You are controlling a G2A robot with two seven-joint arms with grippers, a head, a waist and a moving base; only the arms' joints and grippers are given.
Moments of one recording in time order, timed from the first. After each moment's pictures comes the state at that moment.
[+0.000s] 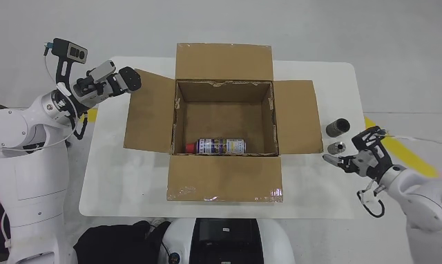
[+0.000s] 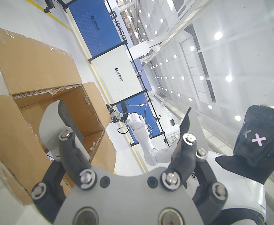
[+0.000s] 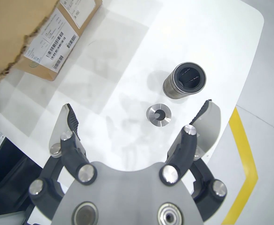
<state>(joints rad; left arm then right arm) 0.99 -1.09 -1.75 -1.56 -0.48 -0.15 -1.21 -1.61 -0.99 1.86 -1.88 -0.85 -0.57 0.71</state>
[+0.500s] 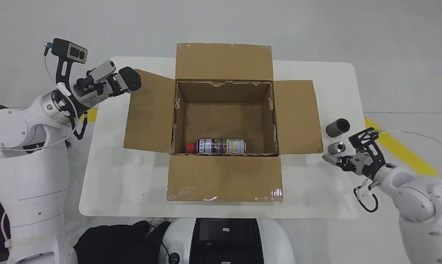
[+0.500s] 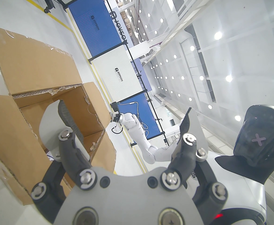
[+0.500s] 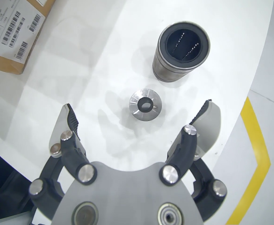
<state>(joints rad) 0.99 -1.09 -1.75 -1.56 -0.48 -0.15 -1.21 -1.52 -0.99 1.78 -1.68 -0.88 -0.57 0.67</state>
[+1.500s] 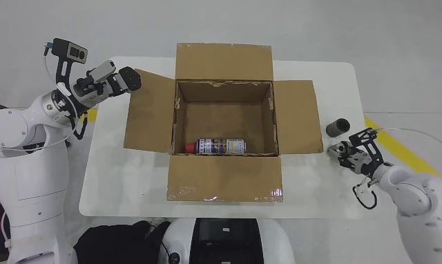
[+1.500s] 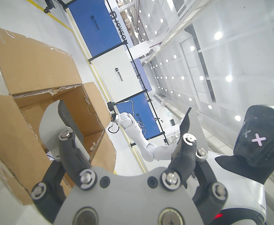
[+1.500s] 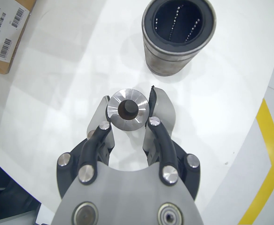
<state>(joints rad) 0.99 -1.09 -1.75 -1.56 -0.48 -0.15 -1.21 -1.47 -0.97 1.75 -1.57 -0.86 -0.60 0.65</state>
